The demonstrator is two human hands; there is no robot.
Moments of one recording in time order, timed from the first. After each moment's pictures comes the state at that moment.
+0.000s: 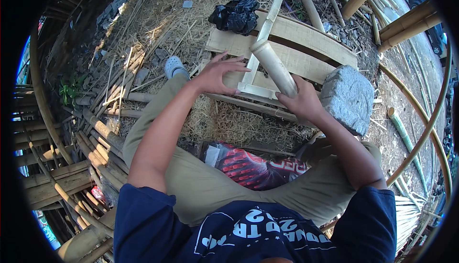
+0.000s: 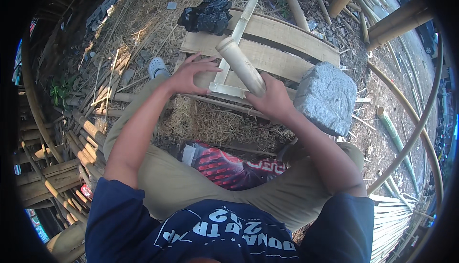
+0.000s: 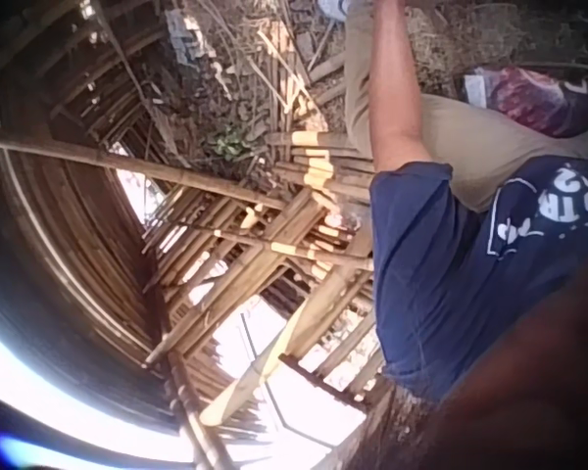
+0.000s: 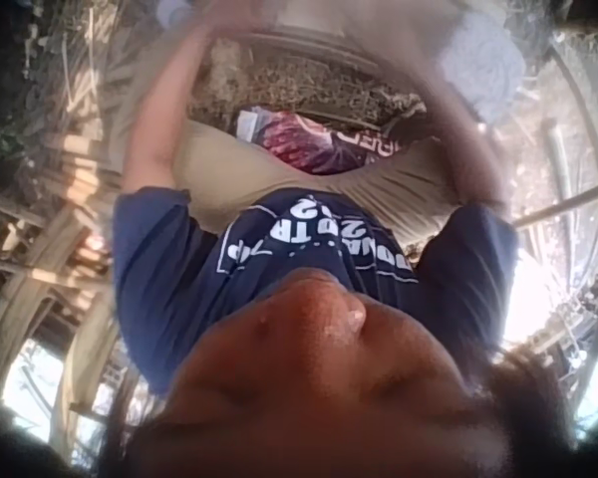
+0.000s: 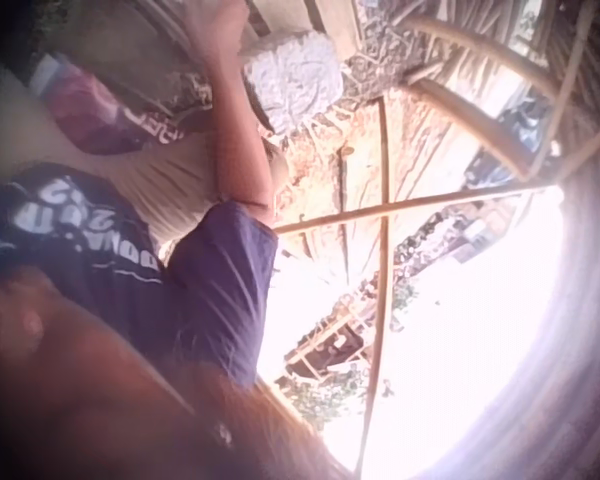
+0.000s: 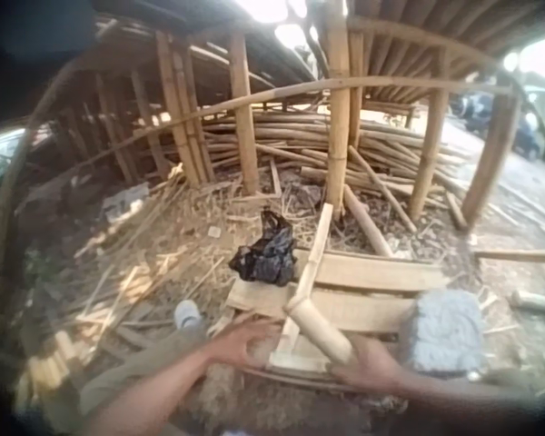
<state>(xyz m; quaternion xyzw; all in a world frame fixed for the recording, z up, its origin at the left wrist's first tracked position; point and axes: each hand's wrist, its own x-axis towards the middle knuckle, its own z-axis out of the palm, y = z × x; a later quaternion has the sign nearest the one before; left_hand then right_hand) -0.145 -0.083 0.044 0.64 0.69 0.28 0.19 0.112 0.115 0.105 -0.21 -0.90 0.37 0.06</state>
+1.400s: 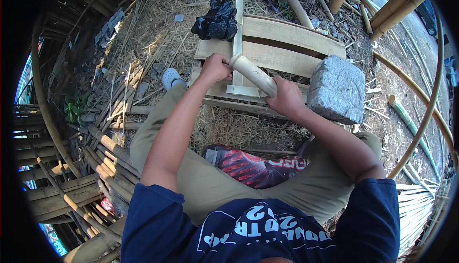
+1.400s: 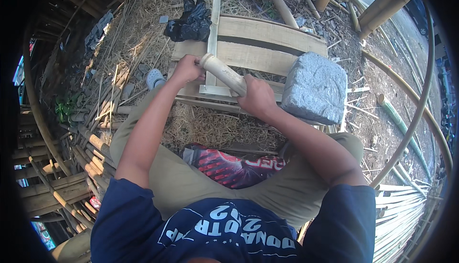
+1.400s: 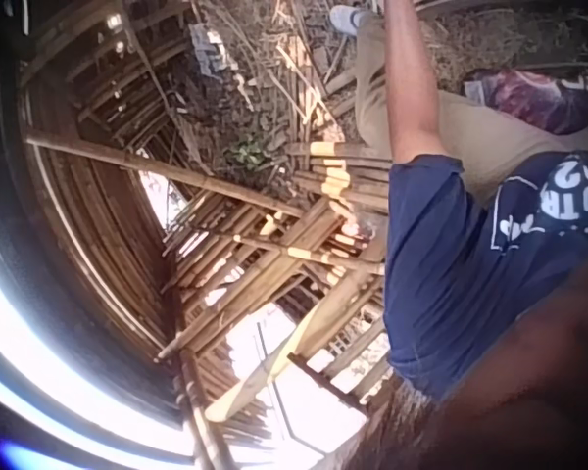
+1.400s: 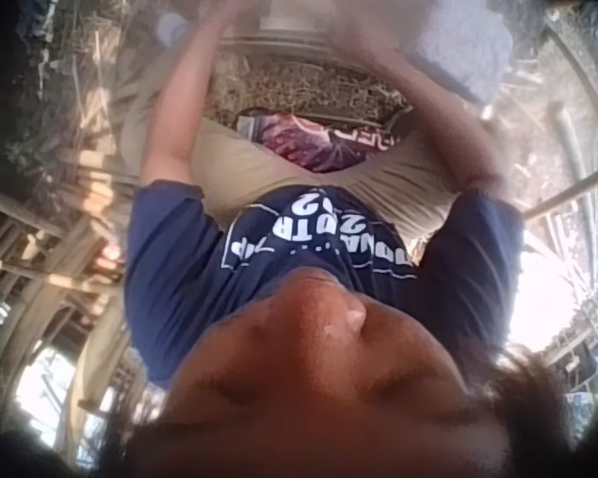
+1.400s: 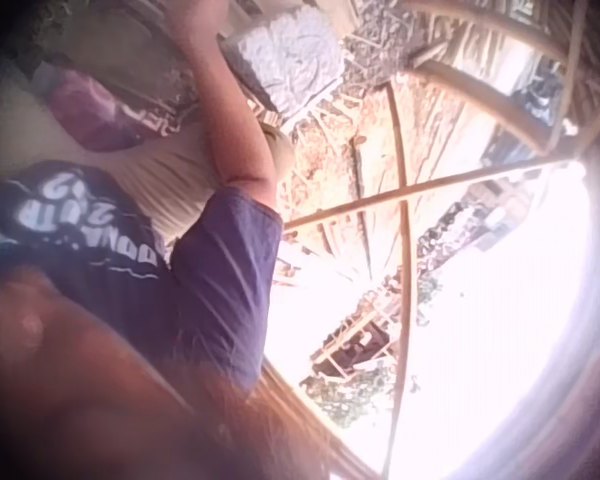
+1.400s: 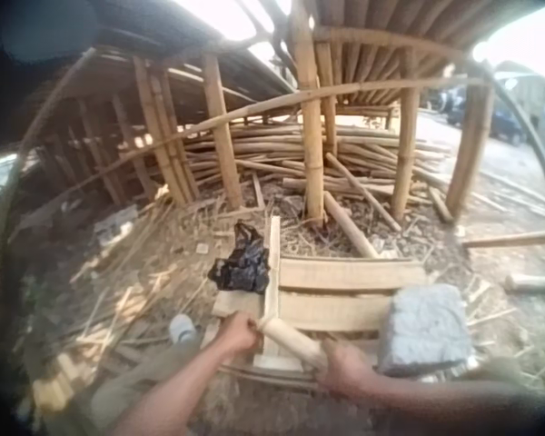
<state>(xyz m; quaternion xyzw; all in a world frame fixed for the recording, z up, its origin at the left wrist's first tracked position) -0.126 -0.019 0.047 0.23 0.81 0.43 0.32 0.115 0.106 0.084 -0.26 -0.93 0.27 0.05</state>
